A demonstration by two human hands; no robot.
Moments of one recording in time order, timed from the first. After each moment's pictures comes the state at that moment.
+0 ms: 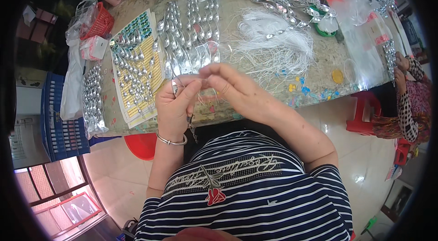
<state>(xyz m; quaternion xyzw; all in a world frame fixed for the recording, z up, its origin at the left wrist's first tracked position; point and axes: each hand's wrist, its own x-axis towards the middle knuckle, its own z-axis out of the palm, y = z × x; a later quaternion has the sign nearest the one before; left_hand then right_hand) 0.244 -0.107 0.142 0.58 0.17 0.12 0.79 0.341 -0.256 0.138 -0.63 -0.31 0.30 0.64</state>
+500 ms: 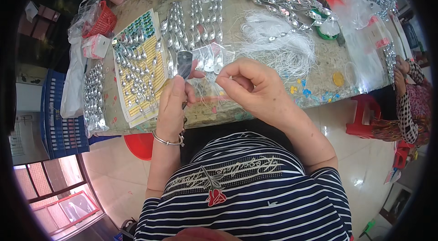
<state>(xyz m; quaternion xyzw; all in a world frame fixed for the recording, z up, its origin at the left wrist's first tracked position) 0.241 -0.090 0.132 0.65 0.14 0.14 0.74 0.336 -0.270 0.170 -0.70 -0.30 0.19 0.62</state>
